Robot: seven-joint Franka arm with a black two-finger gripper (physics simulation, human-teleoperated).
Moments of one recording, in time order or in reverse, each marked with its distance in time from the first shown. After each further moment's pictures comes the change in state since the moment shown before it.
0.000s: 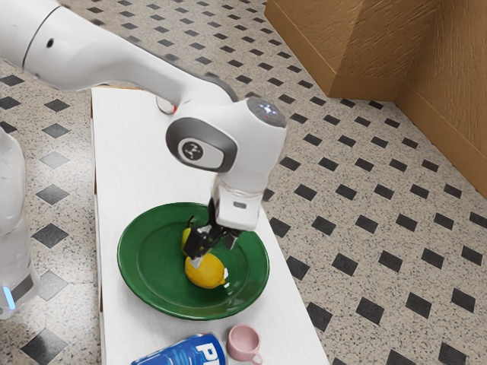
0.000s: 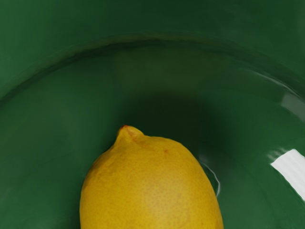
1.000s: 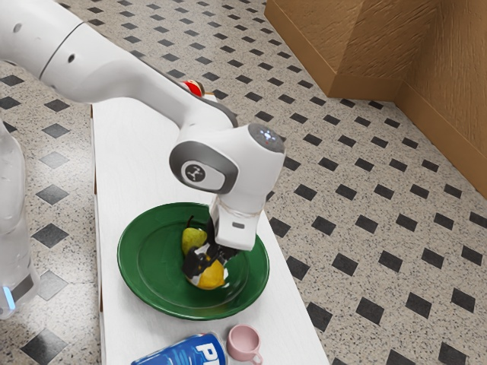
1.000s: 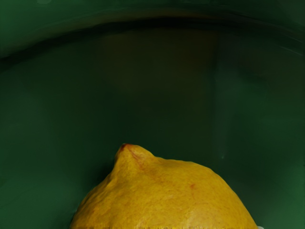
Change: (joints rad) arm -0.001 0.066 -0.012 -0.054 -0.006 0.088 0.007
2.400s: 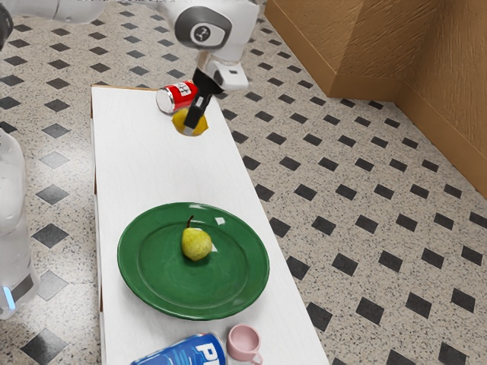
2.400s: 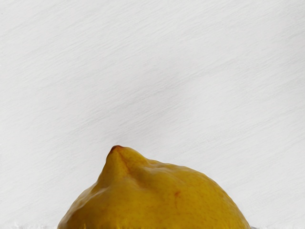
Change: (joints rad) arm 0.008 -0.065 0.687 0.187 0.308 -0.332 -0.036
